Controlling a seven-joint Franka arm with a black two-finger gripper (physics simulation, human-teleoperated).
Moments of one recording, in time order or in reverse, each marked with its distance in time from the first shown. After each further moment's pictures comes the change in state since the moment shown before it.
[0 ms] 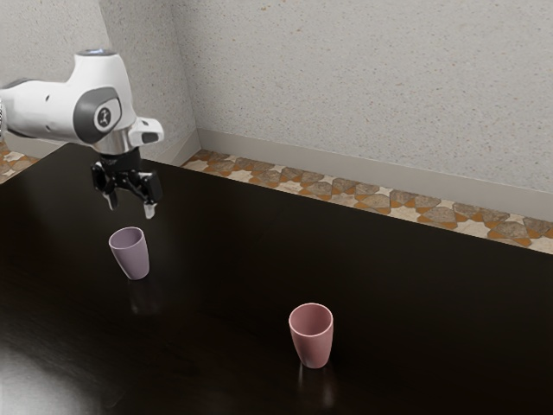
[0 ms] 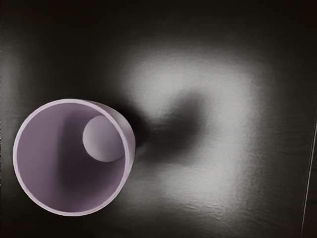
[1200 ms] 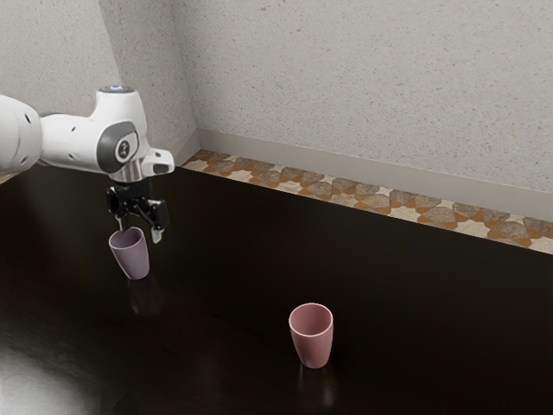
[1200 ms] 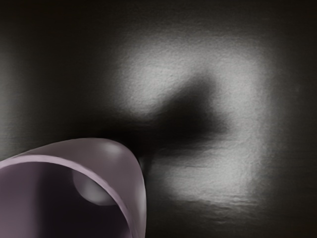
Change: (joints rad) arm 0.019 0.166 0.003 0.021 -0.012 0.102 0.102
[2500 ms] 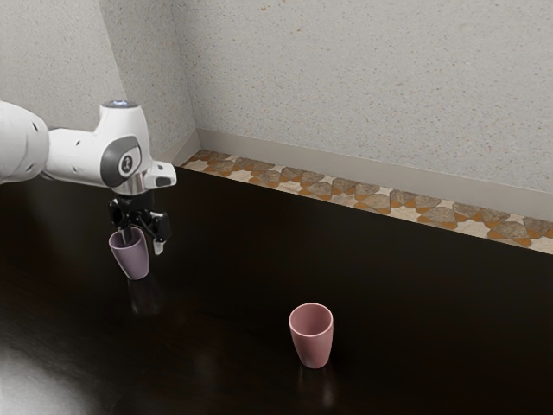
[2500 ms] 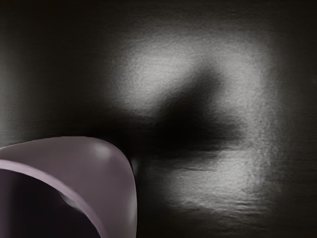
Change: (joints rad) arm 0.000 0.022 -0.002 -0.044 -0.003 0.061 -0.005
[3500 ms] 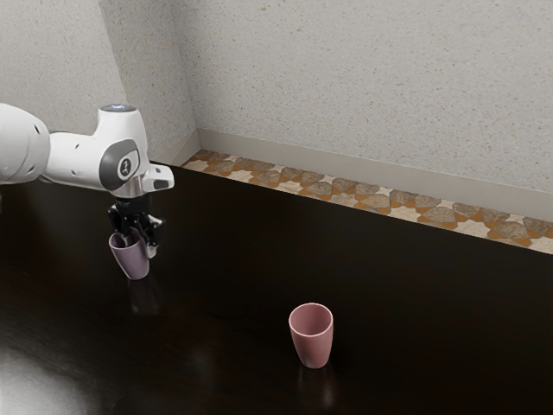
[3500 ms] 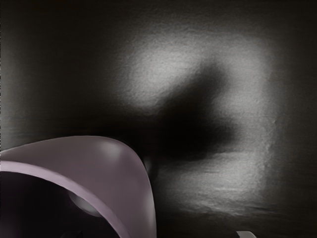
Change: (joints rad) arm 0.014 0.016 0.000 0.000 0.001 0.014 -0.002
